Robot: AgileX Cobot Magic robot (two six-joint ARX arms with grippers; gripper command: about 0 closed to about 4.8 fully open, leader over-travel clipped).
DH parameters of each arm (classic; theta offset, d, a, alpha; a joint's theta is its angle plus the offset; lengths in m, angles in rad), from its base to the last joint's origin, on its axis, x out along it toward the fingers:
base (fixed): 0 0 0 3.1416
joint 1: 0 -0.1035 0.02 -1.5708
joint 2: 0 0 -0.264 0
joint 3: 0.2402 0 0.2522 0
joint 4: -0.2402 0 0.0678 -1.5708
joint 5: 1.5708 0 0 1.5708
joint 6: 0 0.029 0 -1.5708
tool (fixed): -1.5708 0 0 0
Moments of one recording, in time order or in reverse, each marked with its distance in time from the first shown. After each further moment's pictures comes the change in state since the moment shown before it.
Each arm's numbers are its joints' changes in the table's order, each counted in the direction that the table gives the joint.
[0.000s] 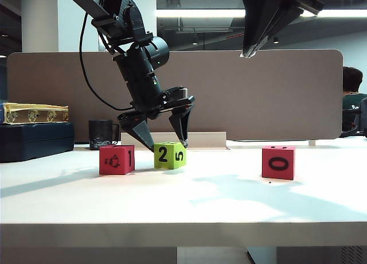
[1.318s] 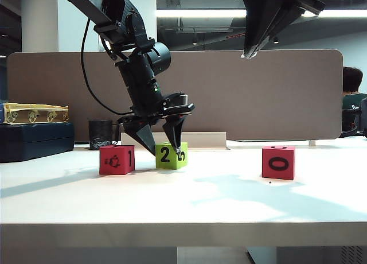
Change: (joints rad) left arm 0.003 -0.023 0.004 0.006 0.039 0.011; right arm 0.000 0.000 0.001 -0.011 0.000 0.000
